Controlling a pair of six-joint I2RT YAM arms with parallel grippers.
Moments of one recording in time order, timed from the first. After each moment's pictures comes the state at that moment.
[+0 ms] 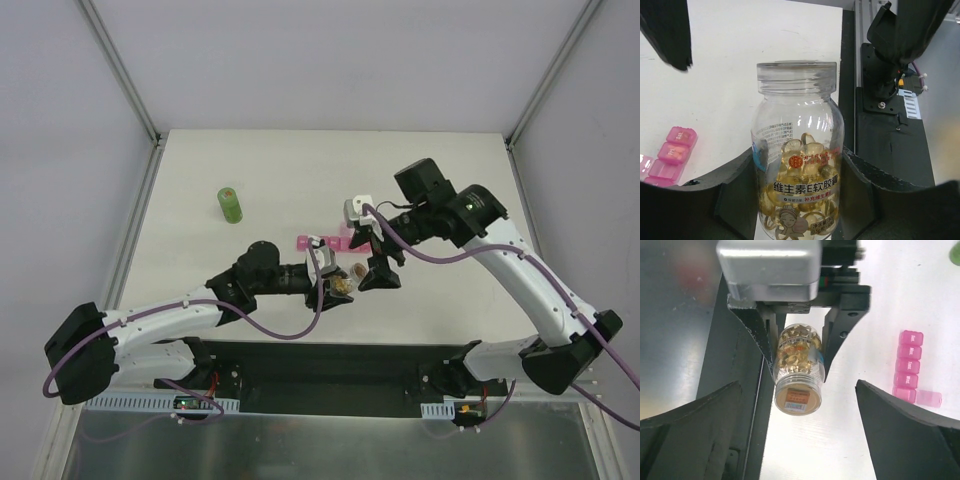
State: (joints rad) left arm -0.94 1.10 0.57 0.37 0.53 -0.01; right arm 0.70 1.33 1.50 -1.19 -0.82 -0.83
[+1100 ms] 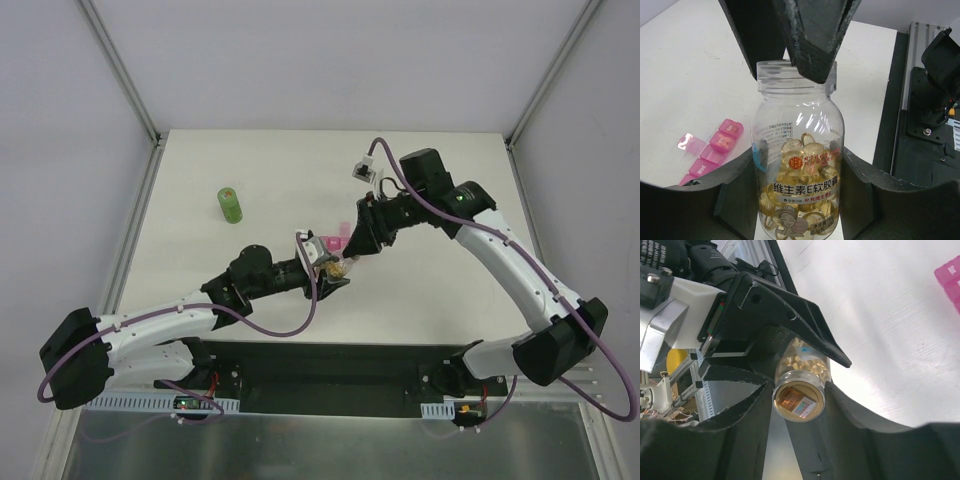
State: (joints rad) left arm -0.94 1.05 0.54 0.43 0.28 0.00; right arm 0.57 1.37 1.42 -0.89 -0.86 0.06
